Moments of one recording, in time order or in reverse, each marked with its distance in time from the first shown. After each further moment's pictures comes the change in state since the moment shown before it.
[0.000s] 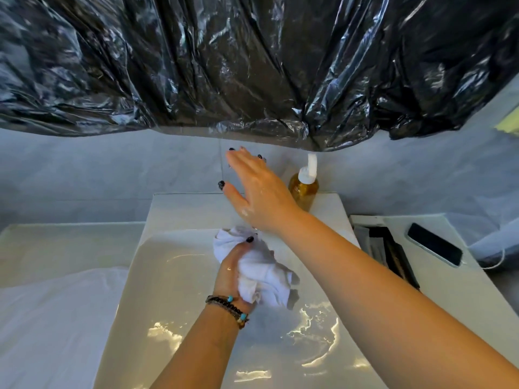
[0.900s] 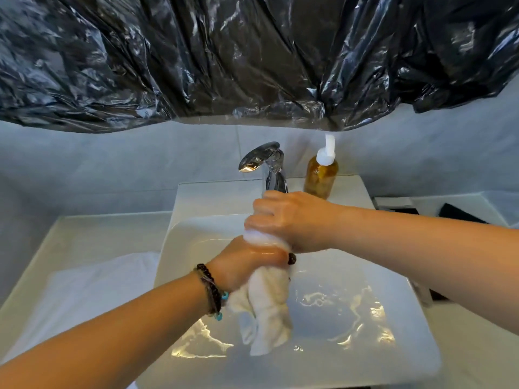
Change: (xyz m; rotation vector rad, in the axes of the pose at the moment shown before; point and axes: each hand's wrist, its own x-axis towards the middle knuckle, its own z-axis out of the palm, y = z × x) left_hand -0.069 0.050 0.006 0.851 -0.205 0.191; right_hand -0.055 0.005 -0.011 -0.295 -0.181 -0.651
